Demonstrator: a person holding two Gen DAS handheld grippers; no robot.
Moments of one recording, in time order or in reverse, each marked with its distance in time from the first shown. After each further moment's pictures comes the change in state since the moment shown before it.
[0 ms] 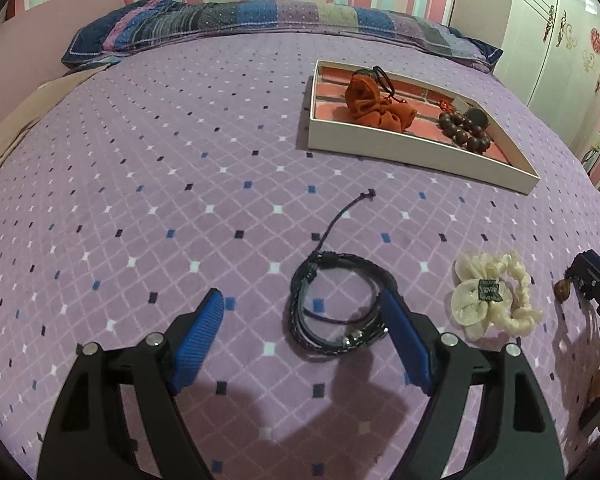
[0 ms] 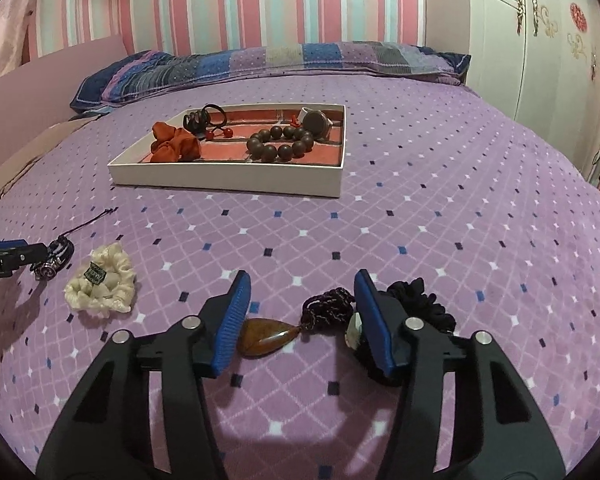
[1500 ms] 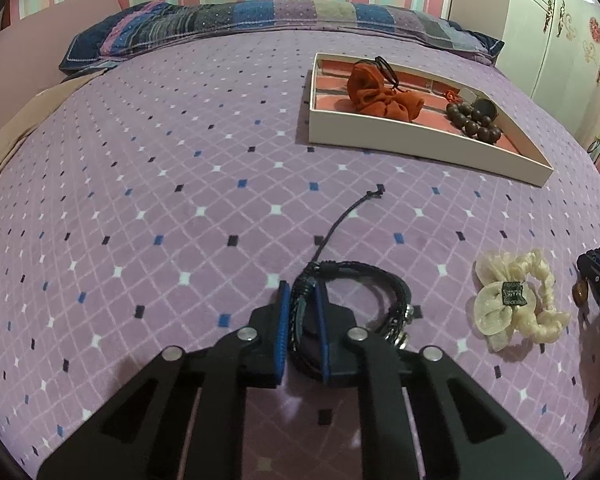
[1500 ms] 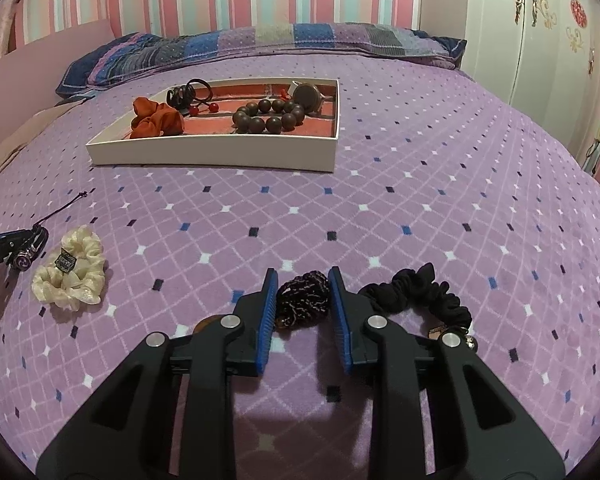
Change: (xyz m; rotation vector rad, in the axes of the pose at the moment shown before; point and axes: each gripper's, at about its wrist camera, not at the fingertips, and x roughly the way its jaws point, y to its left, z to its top) left arm 0.020 -0.004 0.001 0.035 -0.003 0.030; right arm 0.021 0.000 -0.007 -0.009 0.066 -0.051
